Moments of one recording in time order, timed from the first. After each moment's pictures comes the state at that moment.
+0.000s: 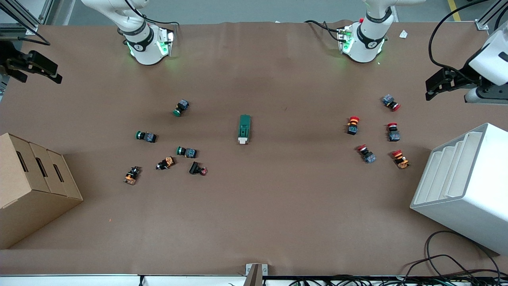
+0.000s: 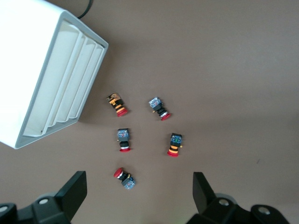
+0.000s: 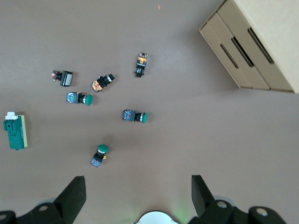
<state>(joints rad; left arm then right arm) -0.05 -0.02 -0.08 -1.55 0.03 1.53 0.00 -0.03 -0.14 0.00 -1.62 0.02 1.44 0.00</state>
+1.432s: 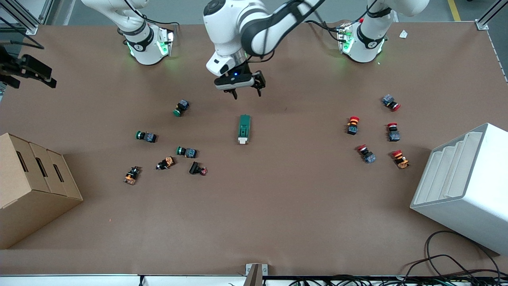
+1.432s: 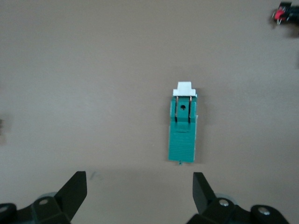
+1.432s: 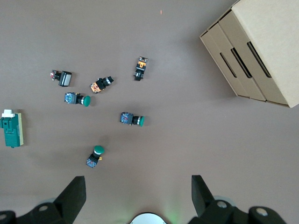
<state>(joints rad) -0.85 0.54 -0.35 -1.58 0.57 1.93 -1.38 -0.03 -0.05 -0.01 -1.53 0.01 1.40 -0.03</state>
